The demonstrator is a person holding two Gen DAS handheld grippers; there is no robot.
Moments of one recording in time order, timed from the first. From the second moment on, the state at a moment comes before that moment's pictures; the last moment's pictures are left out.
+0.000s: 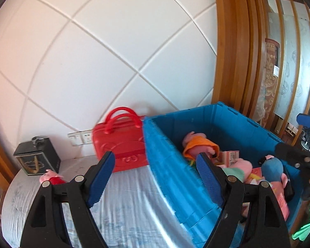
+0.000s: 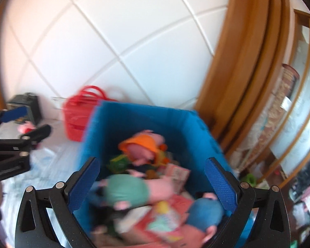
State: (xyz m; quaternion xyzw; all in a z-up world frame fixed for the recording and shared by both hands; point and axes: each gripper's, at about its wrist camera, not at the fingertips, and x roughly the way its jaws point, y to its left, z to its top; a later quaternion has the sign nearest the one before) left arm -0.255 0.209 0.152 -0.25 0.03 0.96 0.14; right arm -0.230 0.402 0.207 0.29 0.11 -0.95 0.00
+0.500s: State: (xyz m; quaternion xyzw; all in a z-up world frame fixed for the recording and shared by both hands) left arm -0.241 -0.028 0.092 -0.32 0.02 0.95 0.04; right arm -0.229 0.184 0.161 0.31 0.11 -0.94 0.08
